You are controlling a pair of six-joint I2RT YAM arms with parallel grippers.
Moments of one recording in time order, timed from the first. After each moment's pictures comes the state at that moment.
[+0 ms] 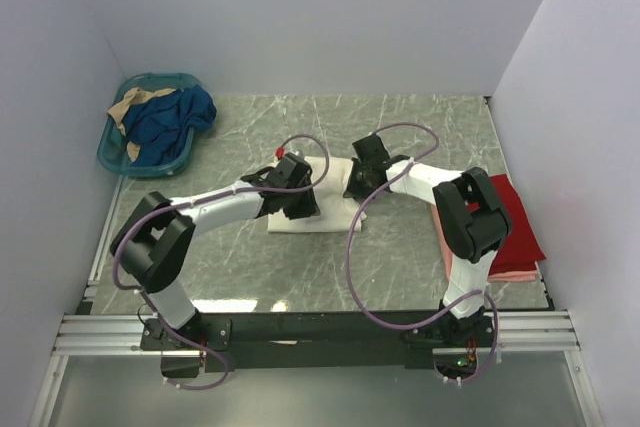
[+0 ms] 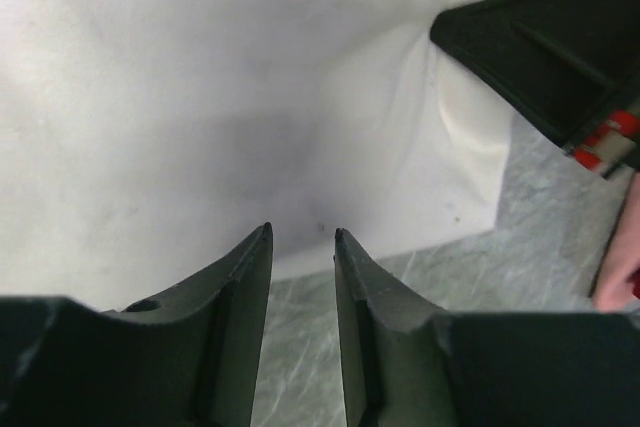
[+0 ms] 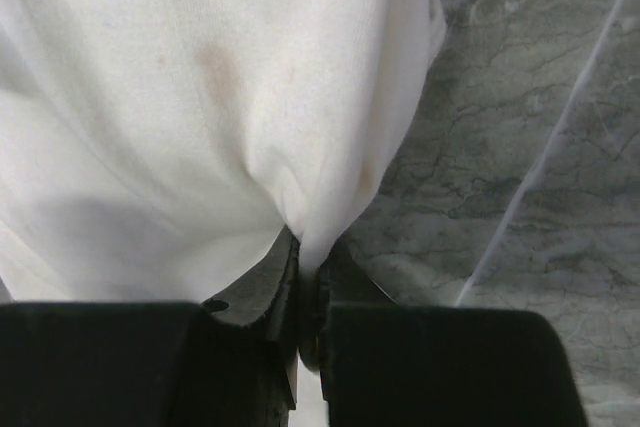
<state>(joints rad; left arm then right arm) -0.71 1.71 1.05 -0.26 0.00 -0.86 0.47 1.87 1.15 -0.28 -0.04 0.70</state>
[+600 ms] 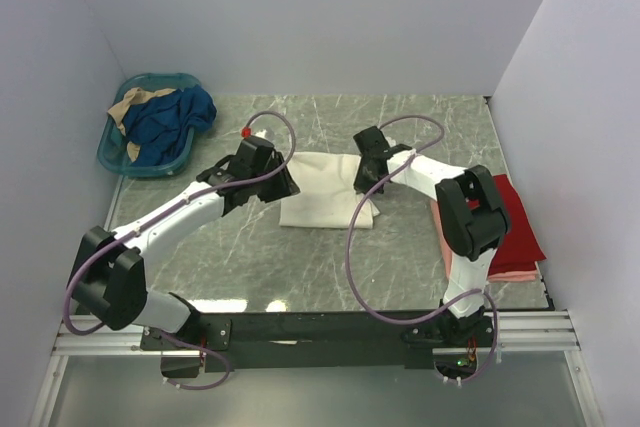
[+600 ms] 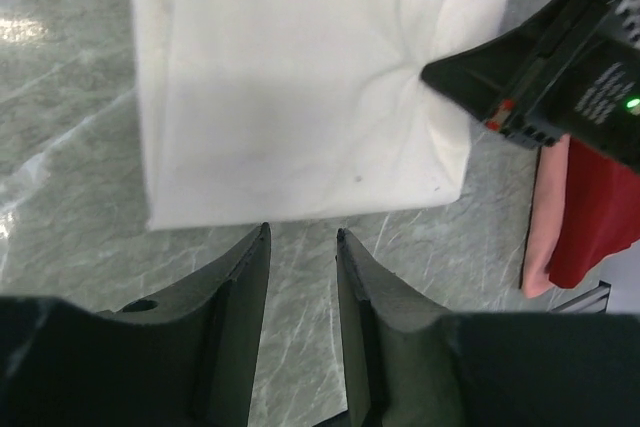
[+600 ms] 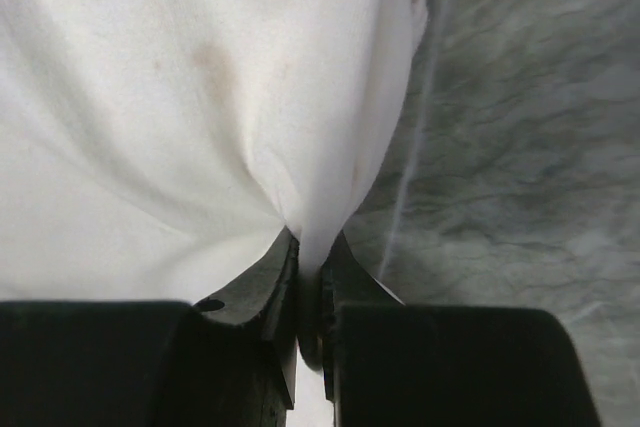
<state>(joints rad) -0.58 1.42 1.04 -0.36 0.03 -0.80 0.45 1.89 1.24 -0.46 0.12 0.71</state>
